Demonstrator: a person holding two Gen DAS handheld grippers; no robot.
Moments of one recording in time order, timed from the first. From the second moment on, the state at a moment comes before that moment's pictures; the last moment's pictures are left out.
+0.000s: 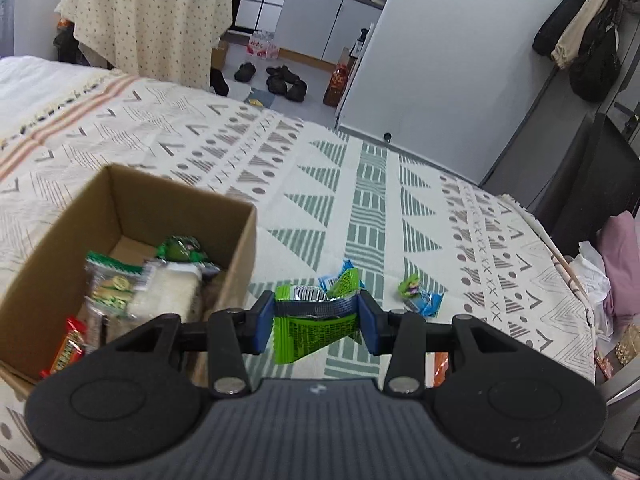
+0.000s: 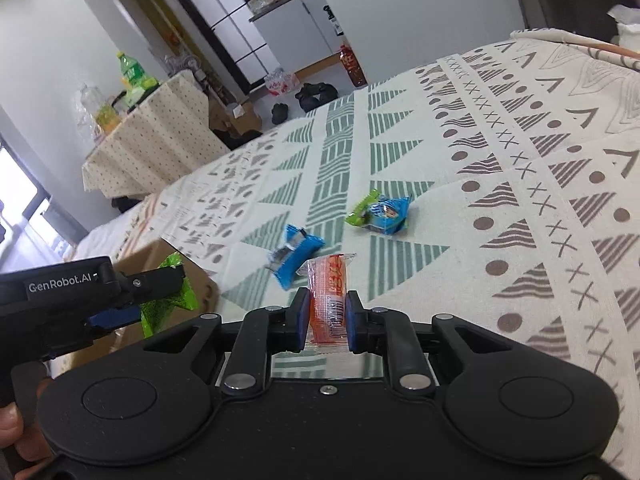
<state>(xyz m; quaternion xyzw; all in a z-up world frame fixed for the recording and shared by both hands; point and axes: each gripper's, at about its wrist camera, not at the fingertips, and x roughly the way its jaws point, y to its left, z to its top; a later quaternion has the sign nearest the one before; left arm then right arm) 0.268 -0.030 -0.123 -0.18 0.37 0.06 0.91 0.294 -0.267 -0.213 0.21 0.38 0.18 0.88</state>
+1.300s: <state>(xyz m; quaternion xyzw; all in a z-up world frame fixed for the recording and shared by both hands) 0.221 0.110 -0.082 -0.30 0.31 0.12 0.89 0.274 -0.150 -0.125 0.20 0.33 0.25 0.89</state>
